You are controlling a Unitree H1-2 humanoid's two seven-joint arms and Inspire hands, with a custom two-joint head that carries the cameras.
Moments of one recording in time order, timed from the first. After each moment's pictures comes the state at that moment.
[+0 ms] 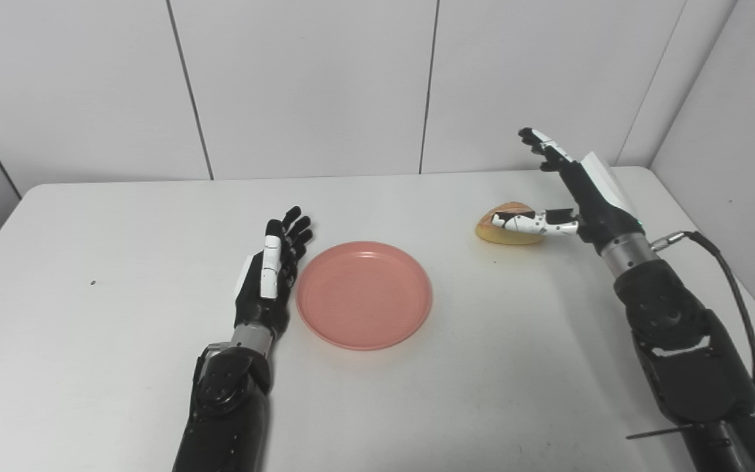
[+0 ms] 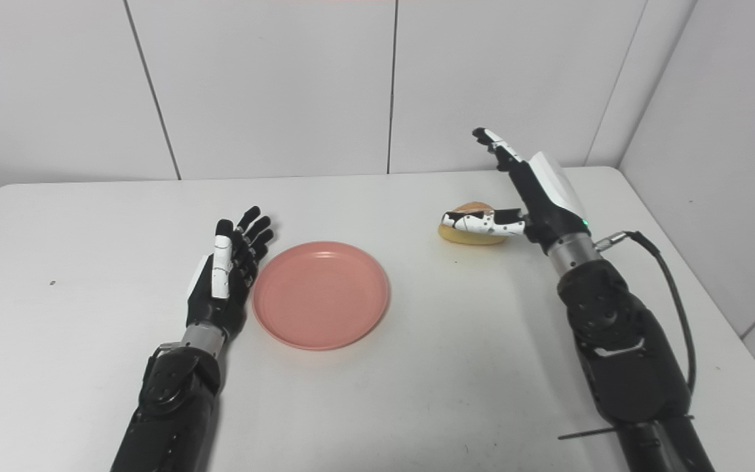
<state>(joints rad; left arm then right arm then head) -0.40 -0.04 0.04 0.45 -0.18 -0.08 -0.11 -0.47 -0.41 0.04 0.12 -0.37 0.00 0.12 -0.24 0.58</state>
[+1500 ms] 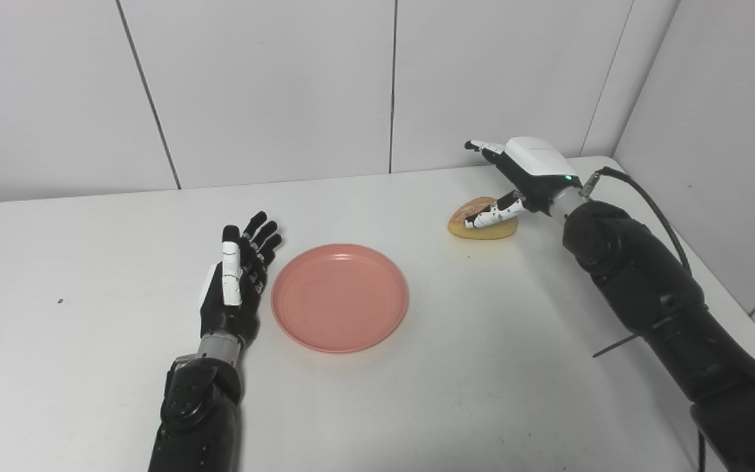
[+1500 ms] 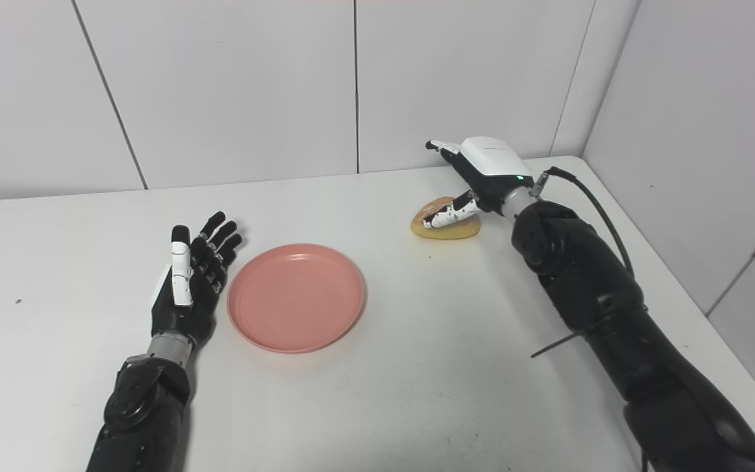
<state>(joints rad) -0.40 -0.04 0.08 0.45 -0.22 -0.07 -0.16 -0.71 -0.52 0.29 0.52 -0.66 -0.05 0.14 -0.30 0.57</state>
